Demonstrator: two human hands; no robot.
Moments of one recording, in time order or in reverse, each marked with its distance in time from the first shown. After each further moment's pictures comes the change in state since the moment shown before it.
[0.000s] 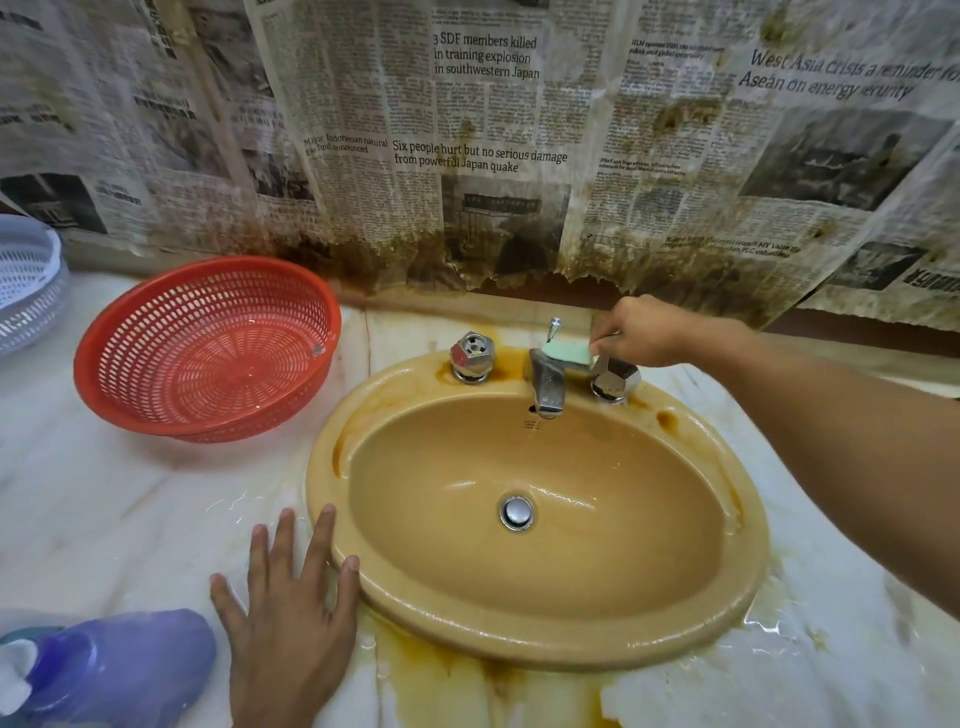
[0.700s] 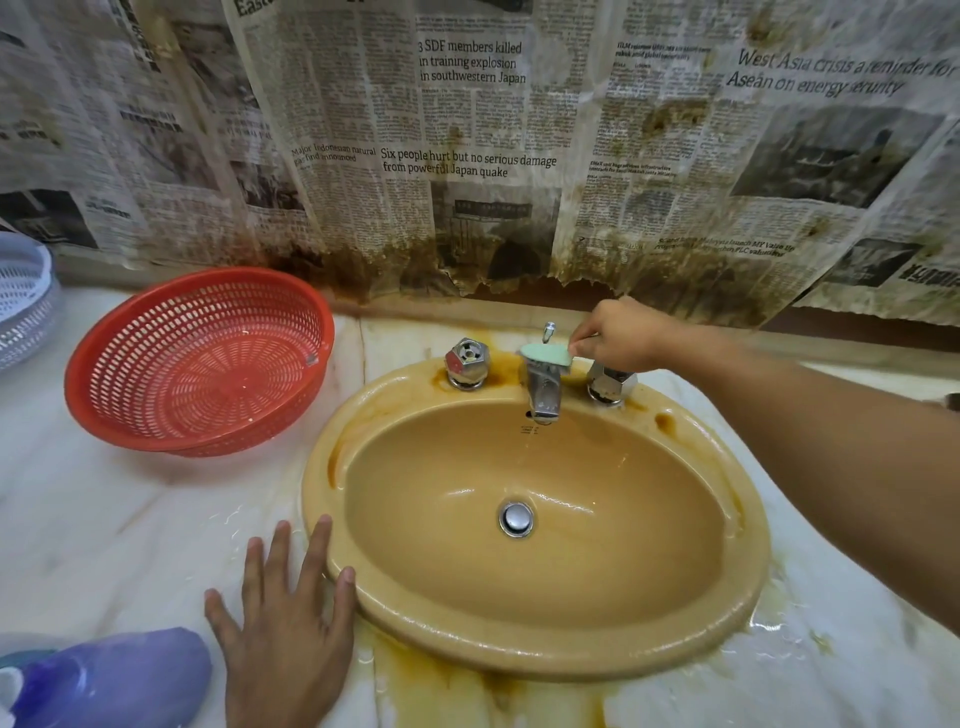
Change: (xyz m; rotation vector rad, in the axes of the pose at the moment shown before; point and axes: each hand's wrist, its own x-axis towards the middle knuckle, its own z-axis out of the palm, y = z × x) left_hand 0.005 -0.001 0.002 -0.001 -0.005 -0.009; right_hand 0.004 -0.013 0.004 0.056 0.052 -0.052
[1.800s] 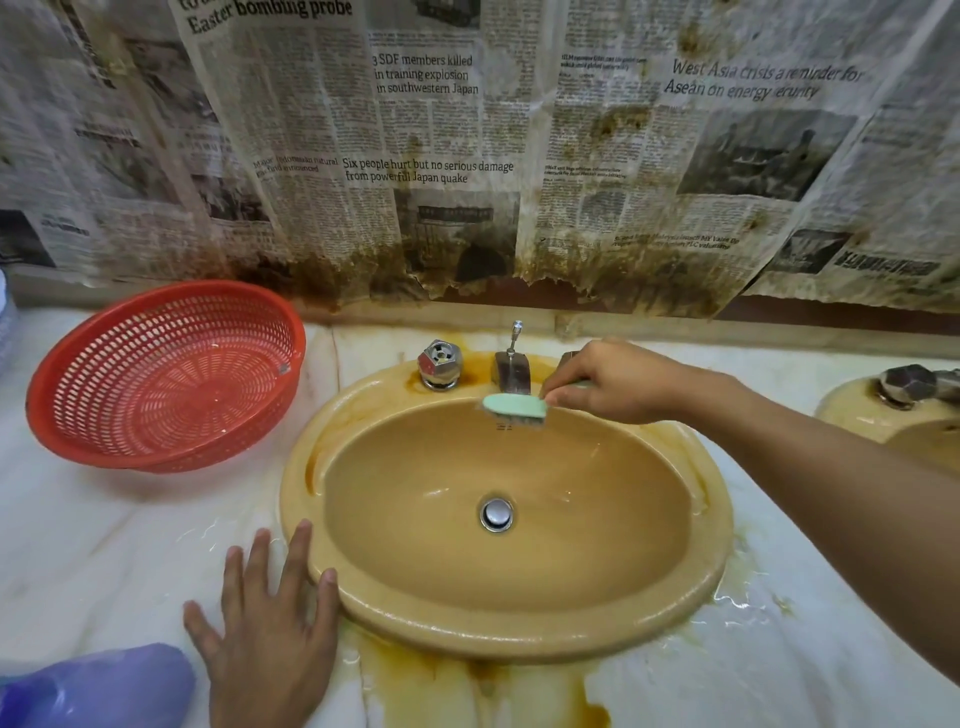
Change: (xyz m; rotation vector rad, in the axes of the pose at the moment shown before) left_hand 0.003 0.000 -0.001 0.027 0.006 -0.006; right_hand -0.078 -0.011 0.014 0.094 -0.005 -0.150
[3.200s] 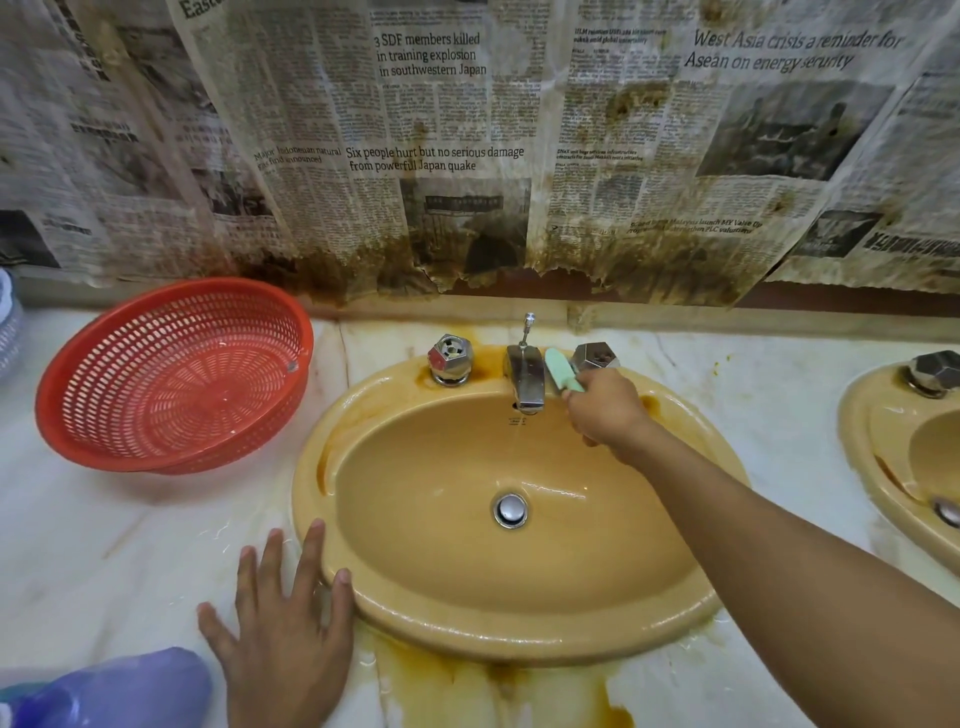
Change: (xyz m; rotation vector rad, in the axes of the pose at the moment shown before) left_hand 0.001 0.001 0.003 -0.022 0.047 0.001; right_hand 0.037 0.005 0.090 0.652 0.344 0.643
